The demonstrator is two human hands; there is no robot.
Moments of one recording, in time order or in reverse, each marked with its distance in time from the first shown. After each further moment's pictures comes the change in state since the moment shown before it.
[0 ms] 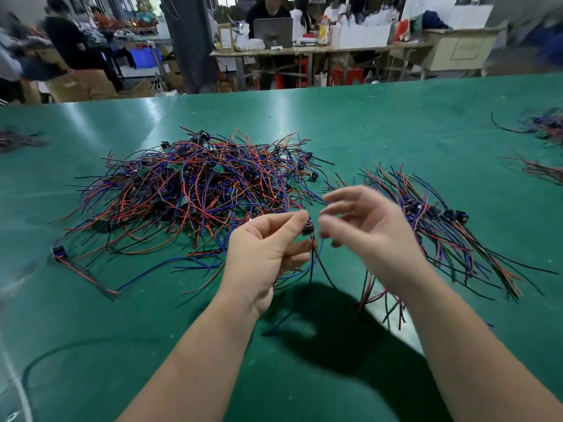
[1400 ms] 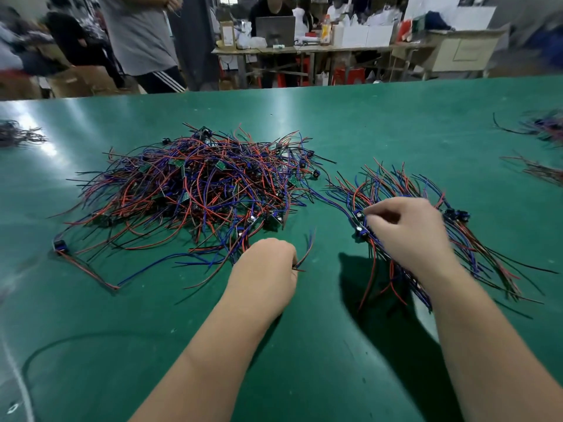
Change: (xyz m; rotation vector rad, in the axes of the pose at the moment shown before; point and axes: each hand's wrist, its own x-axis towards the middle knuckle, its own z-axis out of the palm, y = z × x) left_hand 0.006 -0.018 -0.019 1.720 -0.118 0.253; right_hand 0.010 0.012 -0.037 -0.772 0.268 0.164
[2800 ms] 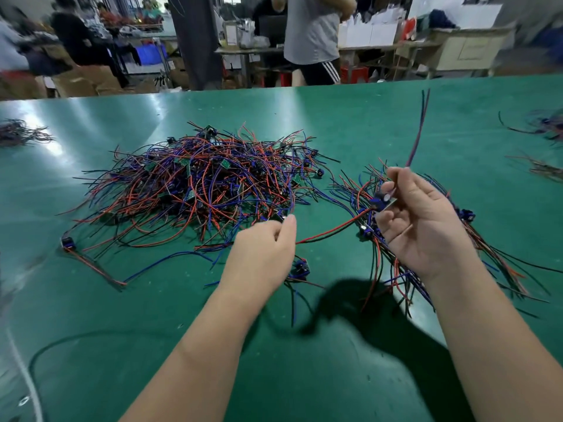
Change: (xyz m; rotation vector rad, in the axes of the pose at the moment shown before) left_hand 0.007 -0.009 -0.006 -0.496 0.233 -0.198; right_hand -0.004 -0.025 -0.005 1.390 -0.139 0.313
